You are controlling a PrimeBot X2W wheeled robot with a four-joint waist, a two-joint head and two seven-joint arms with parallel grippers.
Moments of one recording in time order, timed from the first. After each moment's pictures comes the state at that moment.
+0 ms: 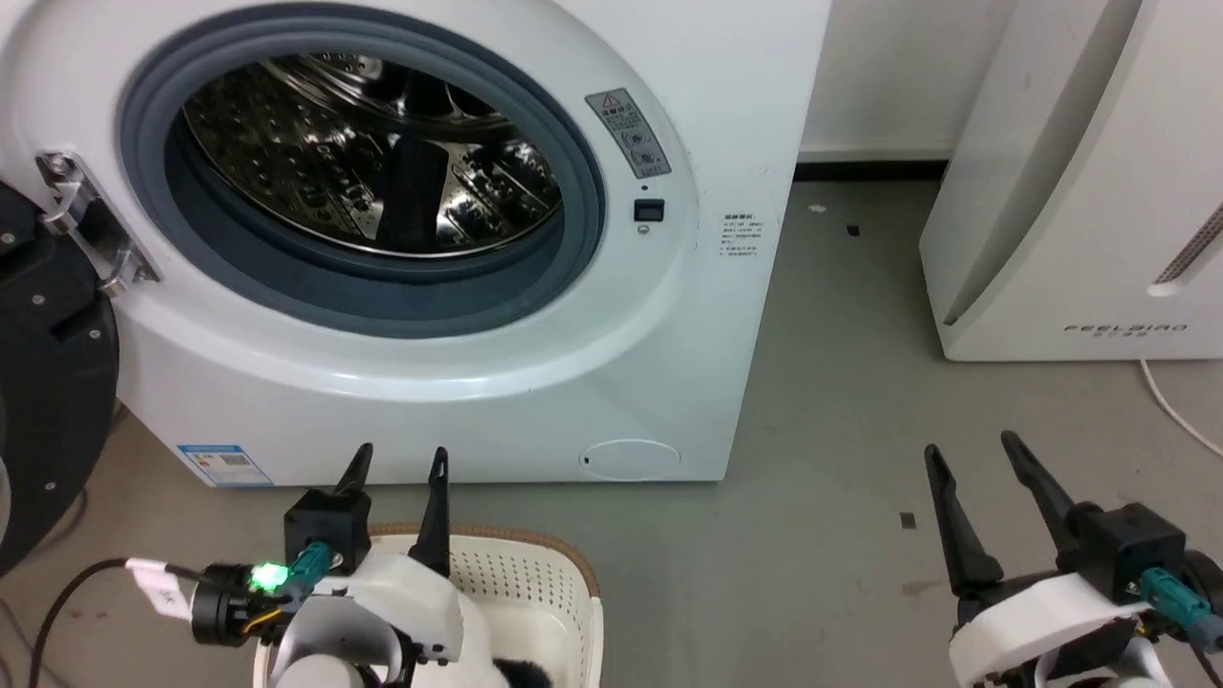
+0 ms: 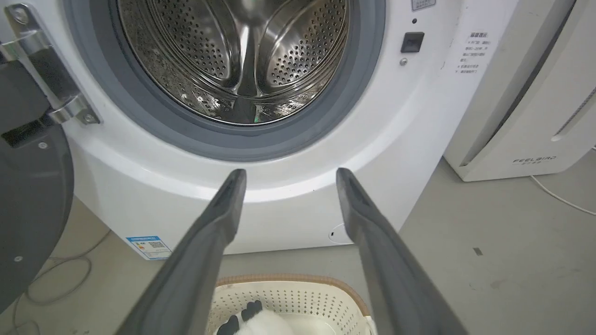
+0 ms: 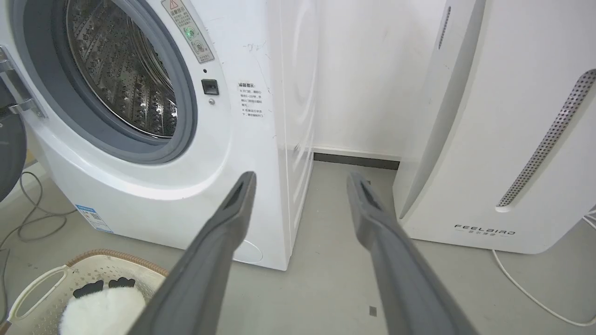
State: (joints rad) left arm -0.10 0.05 -0.04 0.16 -0.03 0.00 -0.03; right arm -0.01 -0.05 -0.03 -0.02 0.05 0.13 -0.04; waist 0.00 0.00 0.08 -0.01
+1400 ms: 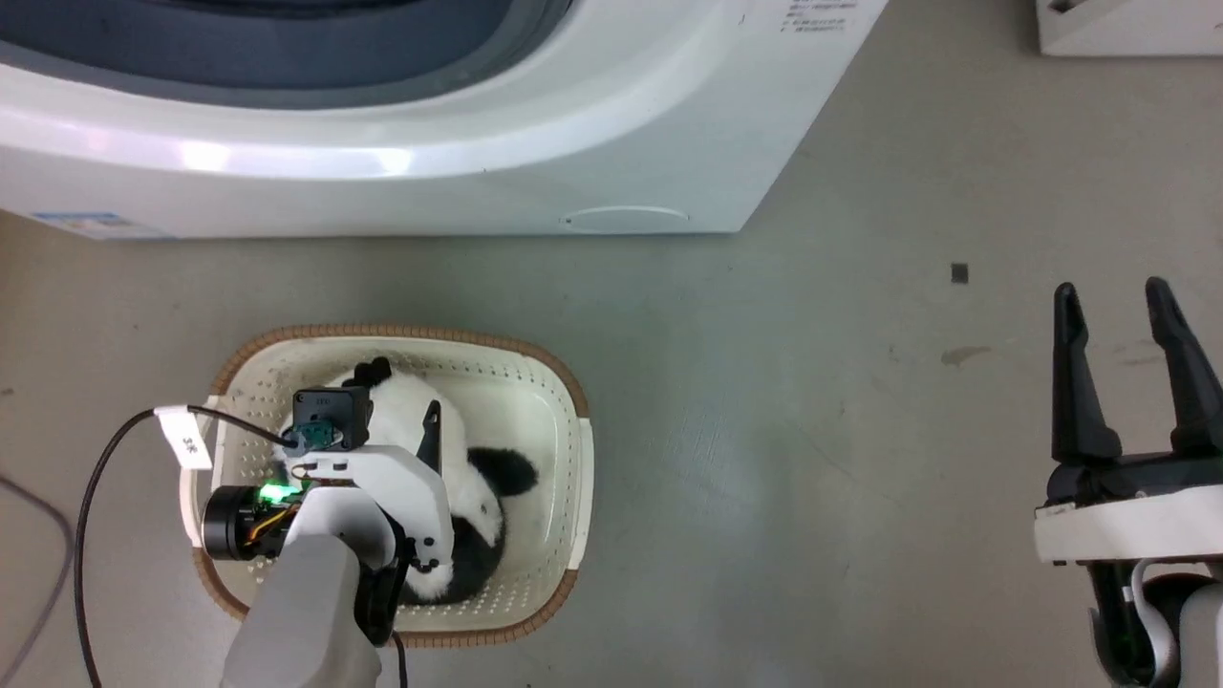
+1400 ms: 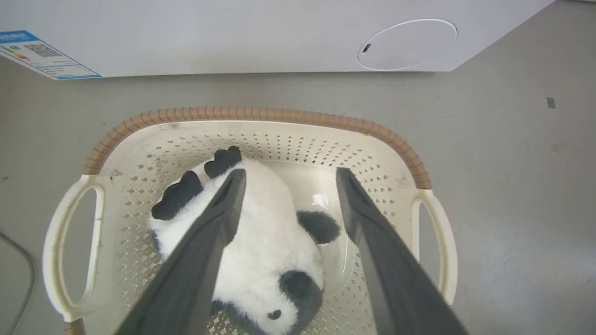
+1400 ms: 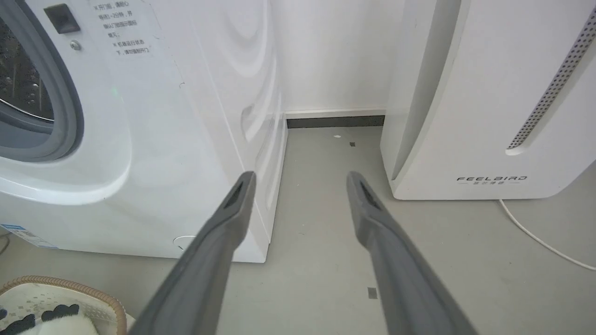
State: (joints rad) left arm -0.44 0.11 -0.09 0.64 -0.17 0.01 0.02; right arm -0.16 -0.05 -0.13 -0.13 0.14 0.13 -0.13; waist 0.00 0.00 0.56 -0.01
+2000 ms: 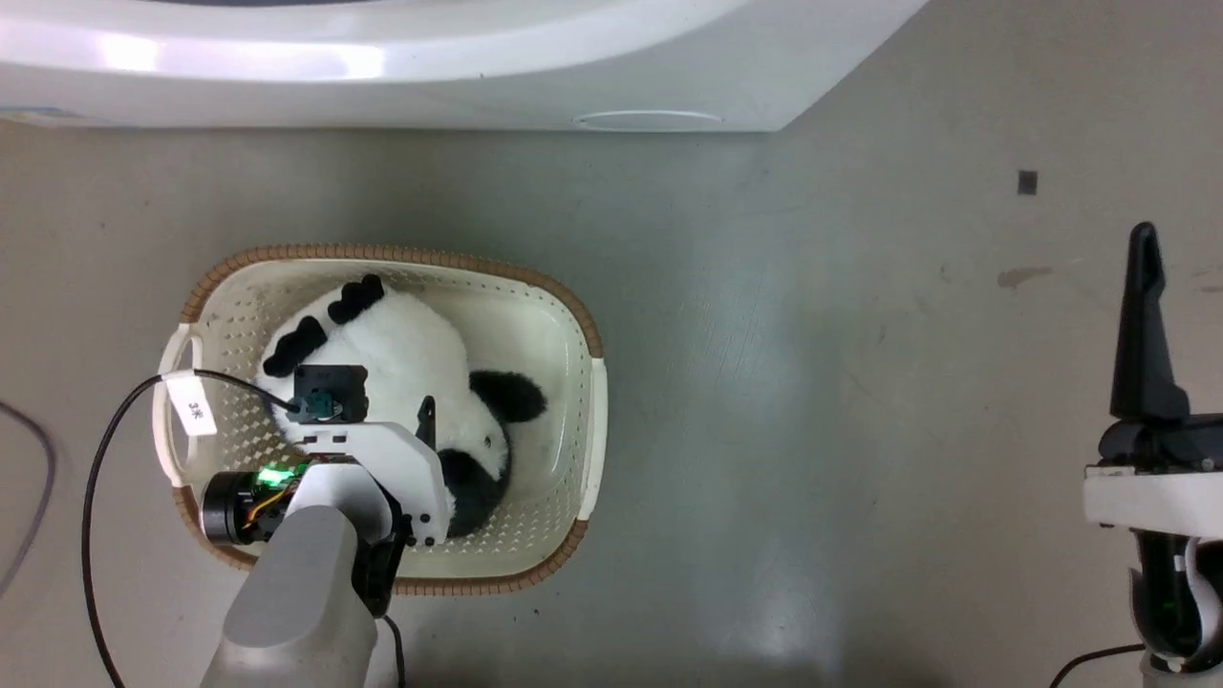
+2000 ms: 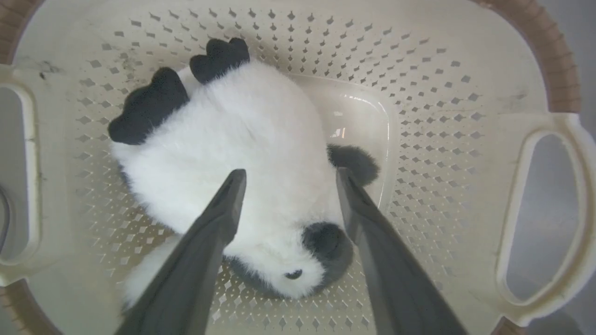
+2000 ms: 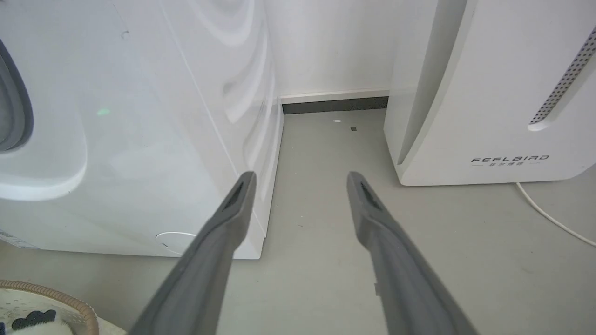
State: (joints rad) left arm -0.55 0.12 -0.13 0.82 -0.22 0.03 0.03; right arm -0.22 -0.05 -0.19 -0.18 0.17 0.13 -0.16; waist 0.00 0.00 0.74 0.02
